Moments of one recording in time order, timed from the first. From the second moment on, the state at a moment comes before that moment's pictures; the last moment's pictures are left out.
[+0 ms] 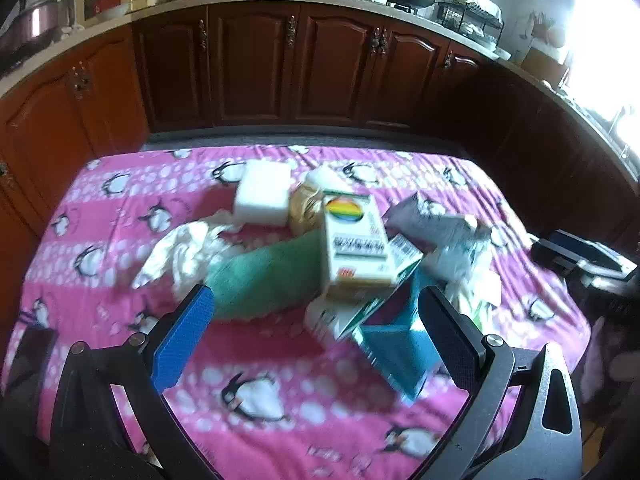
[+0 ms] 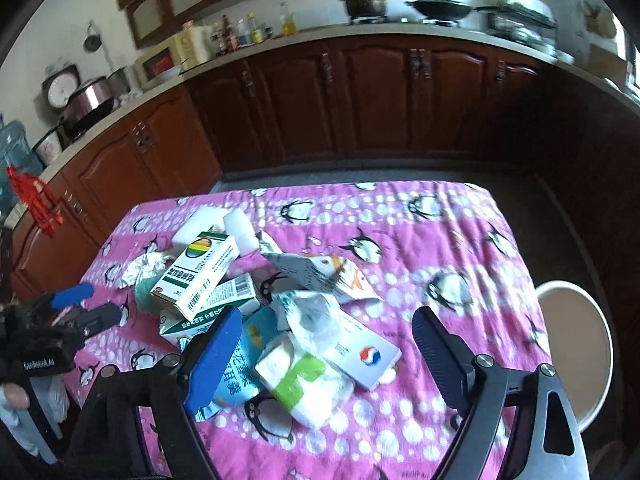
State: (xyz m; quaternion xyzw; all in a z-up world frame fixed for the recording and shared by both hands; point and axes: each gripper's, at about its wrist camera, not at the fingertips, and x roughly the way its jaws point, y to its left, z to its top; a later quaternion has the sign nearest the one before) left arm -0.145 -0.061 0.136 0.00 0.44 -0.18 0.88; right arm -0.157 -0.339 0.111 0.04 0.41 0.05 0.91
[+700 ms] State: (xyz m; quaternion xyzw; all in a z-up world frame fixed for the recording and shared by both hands) left arm -0.064 -0.111 0.088 0.07 0.52 -0.17 0.83; right arm -0.032 -0.313 0.049 -0.06 0.53 0.17 0.83
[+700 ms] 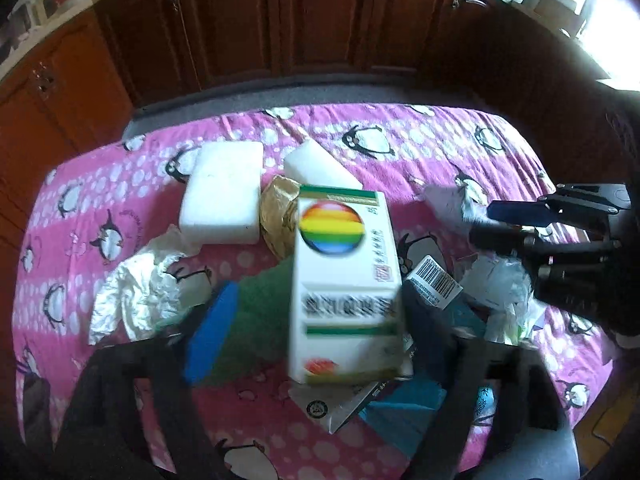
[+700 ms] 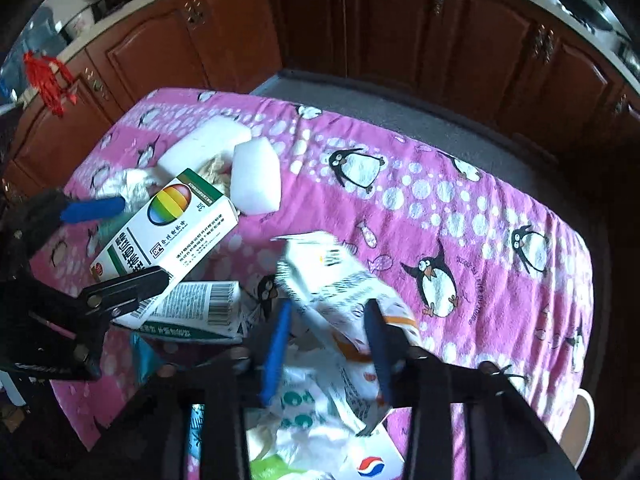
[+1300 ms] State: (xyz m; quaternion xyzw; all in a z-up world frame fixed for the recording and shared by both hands) left arm -0.104 -0.126 0.161 0.04 0.46 -0.25 0.85; right arm -0.101 -0.405 0.125 0.10 0.42 0.14 0.89
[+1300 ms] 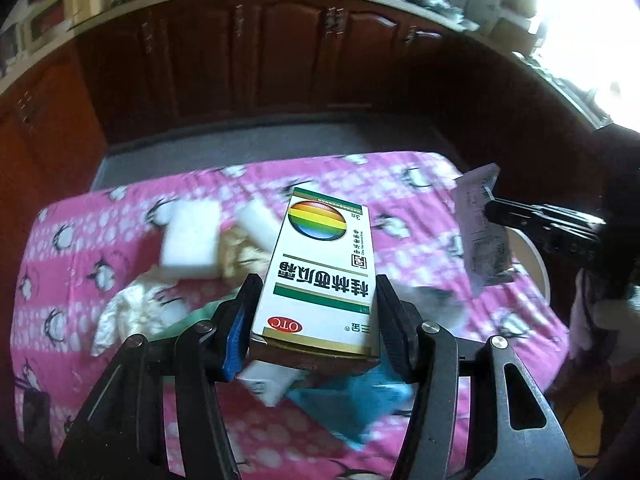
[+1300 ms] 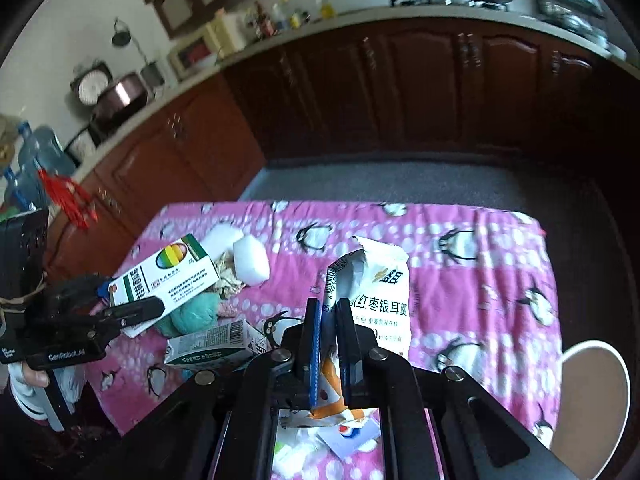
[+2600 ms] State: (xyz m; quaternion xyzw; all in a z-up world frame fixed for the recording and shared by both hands) left arm -0.166 -0.477 0.053 0.11 0.55 -0.43 0.71; right arm -0.231 -0.686 -0.024 0.26 0.46 -0.17 0.83
